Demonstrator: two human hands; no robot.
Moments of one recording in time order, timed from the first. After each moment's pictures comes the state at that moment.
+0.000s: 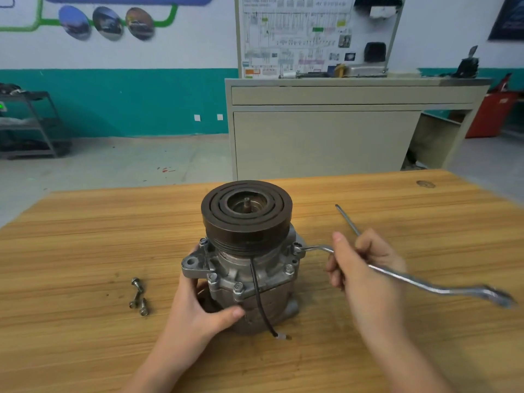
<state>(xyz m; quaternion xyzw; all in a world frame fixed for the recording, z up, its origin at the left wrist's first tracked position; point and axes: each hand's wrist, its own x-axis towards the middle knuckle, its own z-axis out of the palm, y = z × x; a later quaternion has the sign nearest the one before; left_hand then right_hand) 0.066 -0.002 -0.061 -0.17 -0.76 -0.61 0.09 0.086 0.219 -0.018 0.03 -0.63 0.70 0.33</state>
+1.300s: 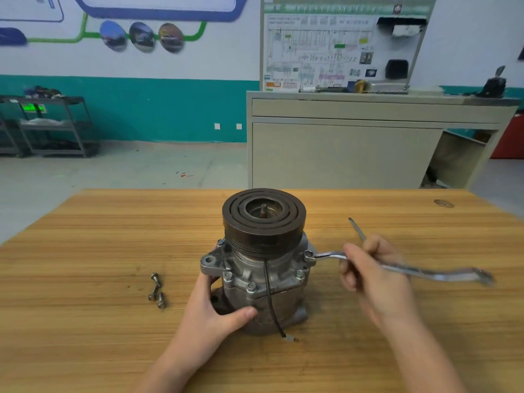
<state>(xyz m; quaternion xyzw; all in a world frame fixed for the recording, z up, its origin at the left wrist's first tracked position) 0.073 -0.003 -0.061 -0.15 -0.77 -0.62 0.08 0.074 0.237 -0.010 0.05 -0.57 0.80 0.18</state>
